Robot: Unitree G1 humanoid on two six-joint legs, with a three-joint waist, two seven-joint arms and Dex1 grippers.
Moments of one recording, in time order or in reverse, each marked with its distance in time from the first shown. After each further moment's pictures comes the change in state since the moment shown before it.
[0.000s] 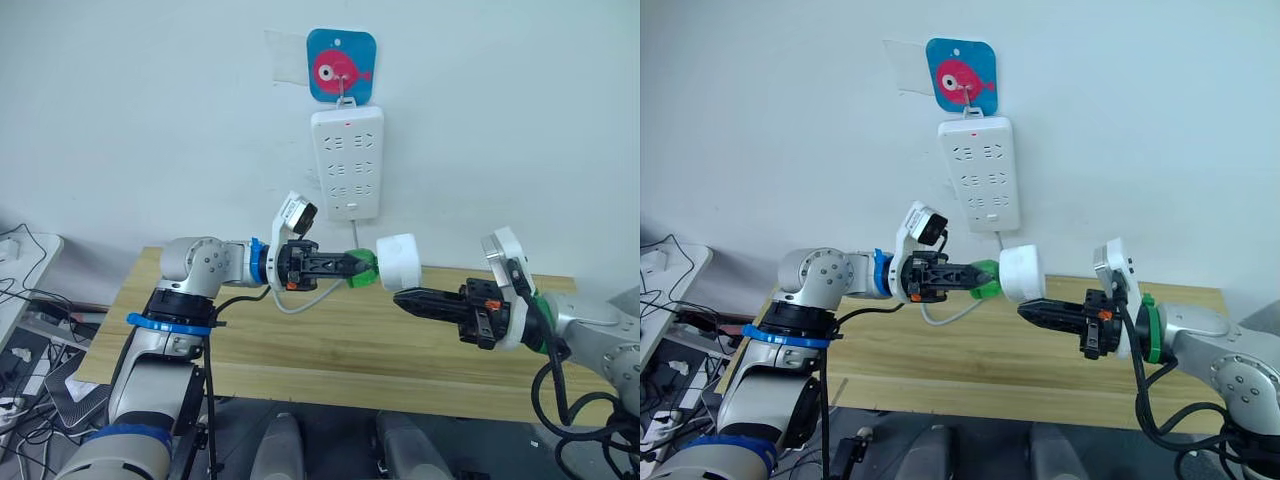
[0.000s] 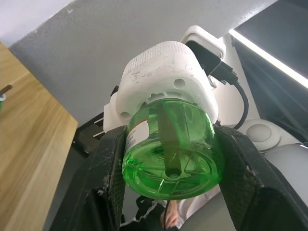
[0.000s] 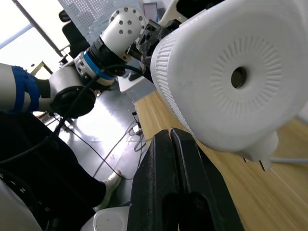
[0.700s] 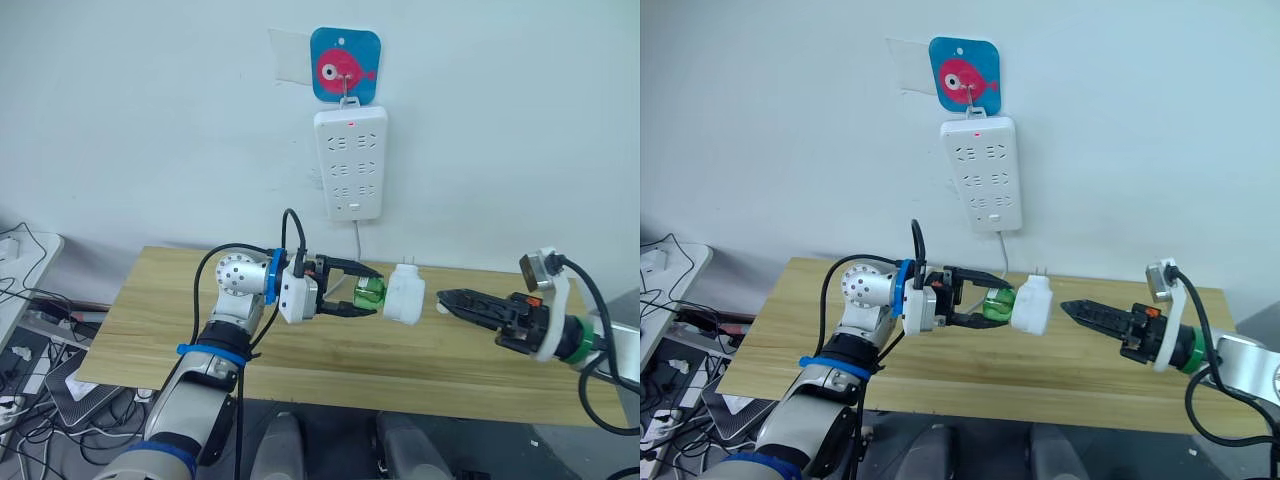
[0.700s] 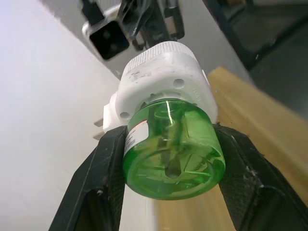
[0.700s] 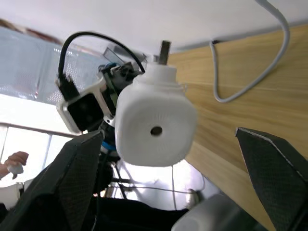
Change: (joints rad) left arm 0.077 -0.169 -0.086 0.392 0.601 -2.281 -0.248; right arm 0.108 -0.031 -0.079 0.337 0.832 0.119 -0.592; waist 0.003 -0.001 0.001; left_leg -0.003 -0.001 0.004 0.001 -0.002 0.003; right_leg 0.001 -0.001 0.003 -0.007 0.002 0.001
